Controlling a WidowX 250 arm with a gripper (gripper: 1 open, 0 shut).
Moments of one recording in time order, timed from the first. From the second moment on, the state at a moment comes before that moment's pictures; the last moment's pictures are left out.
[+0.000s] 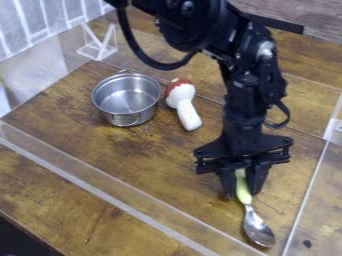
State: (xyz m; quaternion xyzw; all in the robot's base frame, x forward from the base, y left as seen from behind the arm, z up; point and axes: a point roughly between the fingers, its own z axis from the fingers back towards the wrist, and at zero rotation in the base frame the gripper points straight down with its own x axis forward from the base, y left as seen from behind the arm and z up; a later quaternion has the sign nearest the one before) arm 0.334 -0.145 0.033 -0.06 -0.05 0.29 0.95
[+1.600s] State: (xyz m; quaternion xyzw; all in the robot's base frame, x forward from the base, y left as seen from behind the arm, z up) arm 0.341 -0.109 0.052 0.02 -0.11 0.33 0.94
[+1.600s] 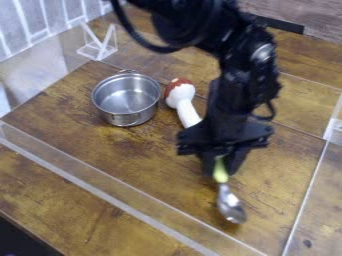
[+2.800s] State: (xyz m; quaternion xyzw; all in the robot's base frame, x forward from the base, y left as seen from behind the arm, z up) arm 0.352 -0.143 0.058 0.04 -0.11 0.40 0.91
